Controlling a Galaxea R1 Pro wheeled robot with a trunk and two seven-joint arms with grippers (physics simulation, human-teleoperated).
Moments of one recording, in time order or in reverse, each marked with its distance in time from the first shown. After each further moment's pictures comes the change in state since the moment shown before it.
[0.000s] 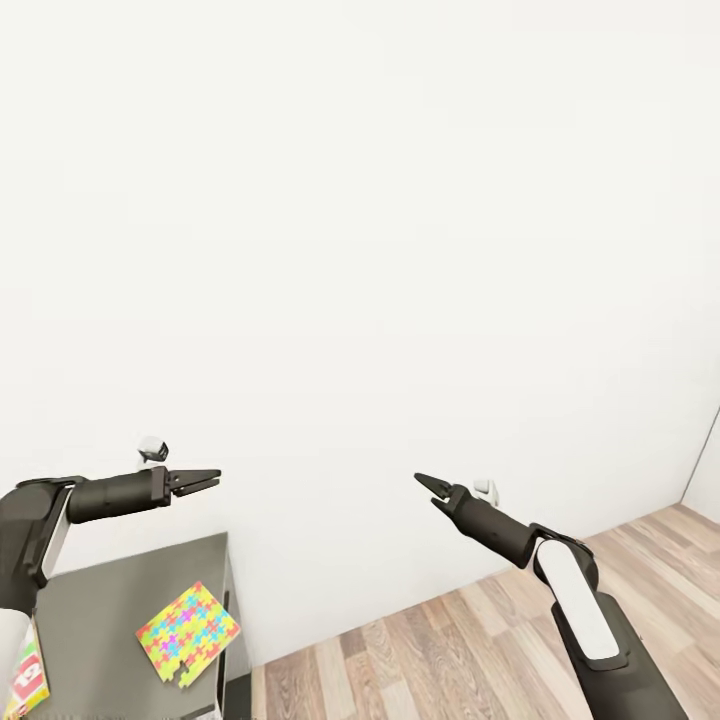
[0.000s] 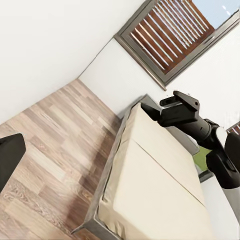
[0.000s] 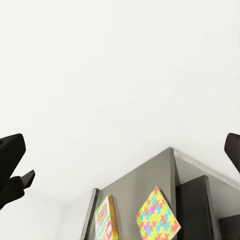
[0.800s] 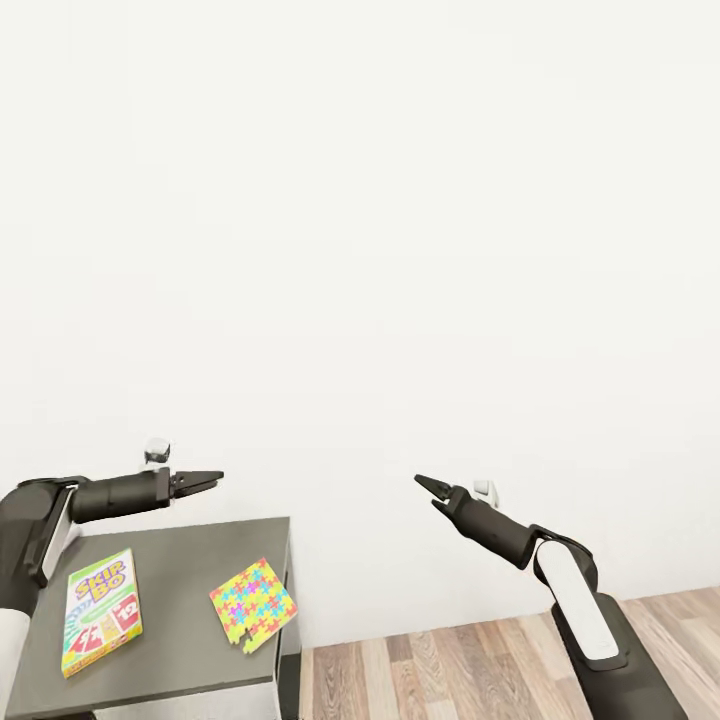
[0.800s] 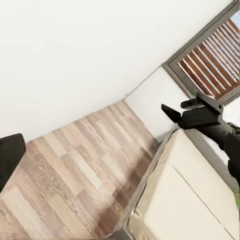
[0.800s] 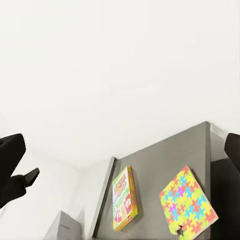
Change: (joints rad) left arm 0.000 -0.001 -0.003 0.000 -0.001 0.004 0.089; right arm 0.000 -0.002 0.001 0.010 0.004 -0.001 -0.001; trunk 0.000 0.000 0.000
